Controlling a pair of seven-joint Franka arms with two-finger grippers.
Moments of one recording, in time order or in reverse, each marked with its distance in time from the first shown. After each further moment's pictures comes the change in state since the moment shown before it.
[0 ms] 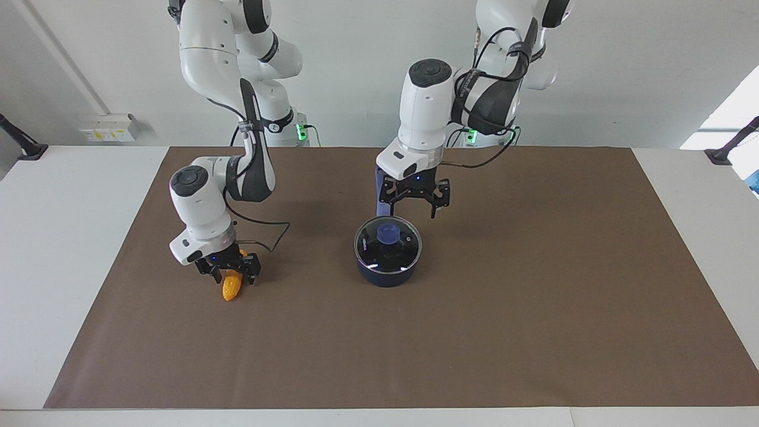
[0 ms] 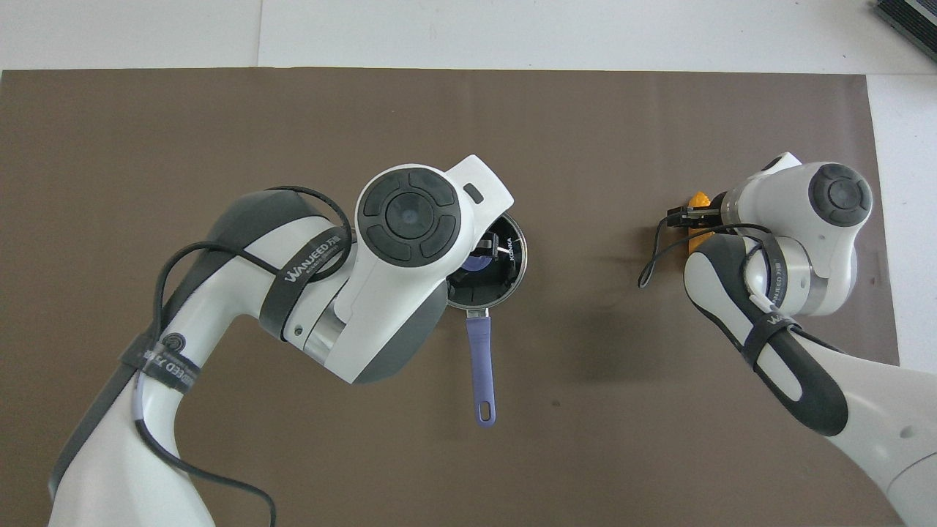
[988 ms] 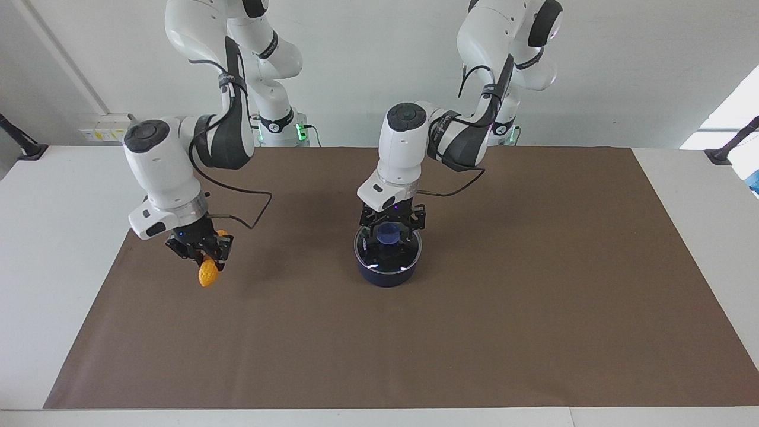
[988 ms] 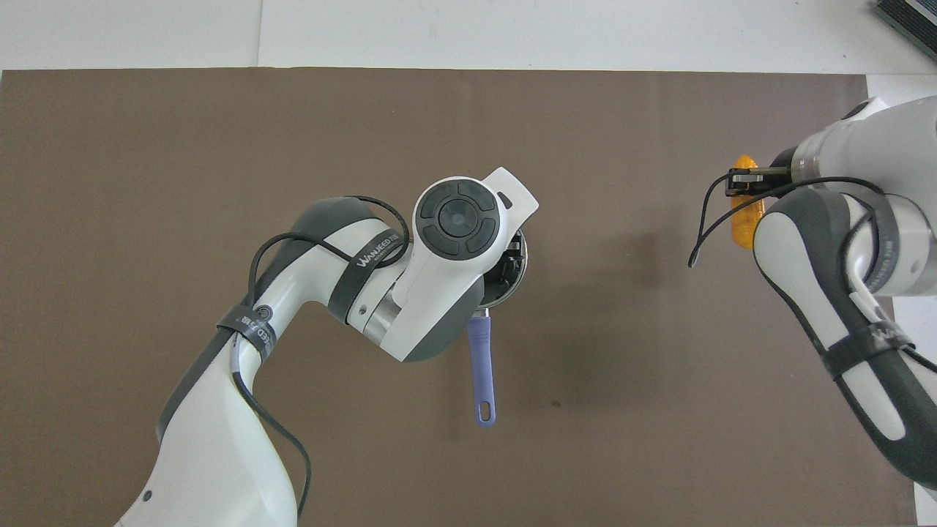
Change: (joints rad) left arm -0.042 0.132 0.003 0.030 -0.035 0.091 -0.071; right arm -0.017 -0.163 -0.005 0.180 0.002 -0.335 -0.002
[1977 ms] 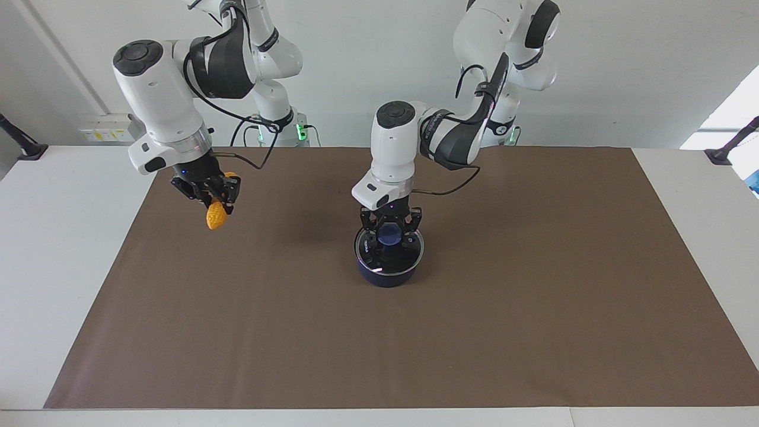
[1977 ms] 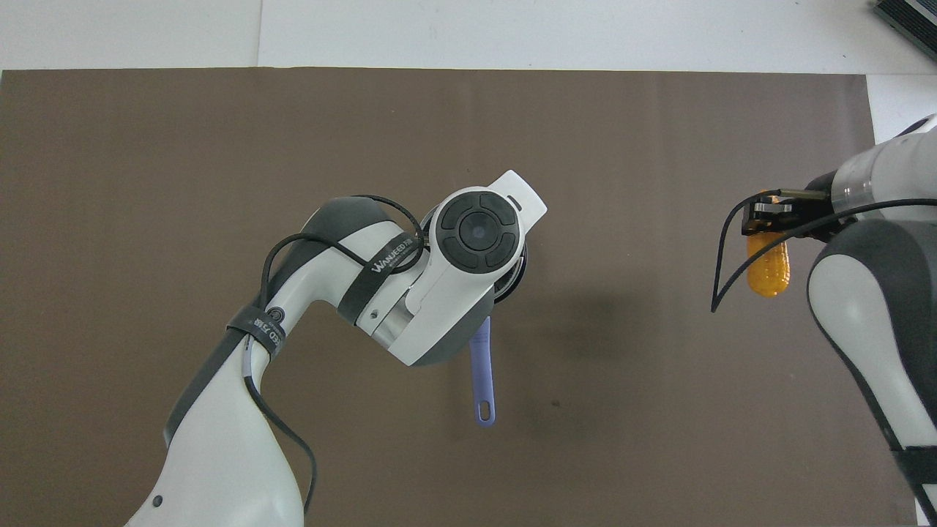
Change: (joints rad) left arm -0.010 0.001 0.002 0.013 0.082 0.001 -0.035; right arm 0.044 -0.181 0.012 -0.007 0.000 -0.279 0.144
